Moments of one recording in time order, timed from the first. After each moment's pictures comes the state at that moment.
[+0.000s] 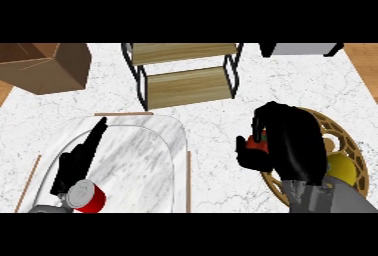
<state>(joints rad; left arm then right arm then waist) -0.01 0.30 -0.17 -1.40 0.04 0.06 0.01 -0.47 -0.39 0.57 -1.89 0.81 0.10 1.09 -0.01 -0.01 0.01</state>
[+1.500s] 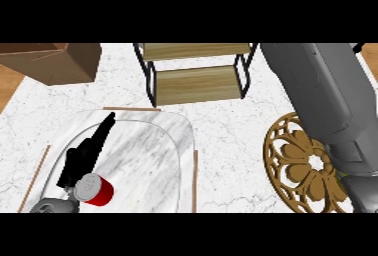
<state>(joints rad) -0.05 0.27 -0.16 -1.40 0.01 -0.01 0.01 -1.25 -0.23 0.08 -0.90 0.91 -0.03 0.74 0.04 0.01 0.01</state>
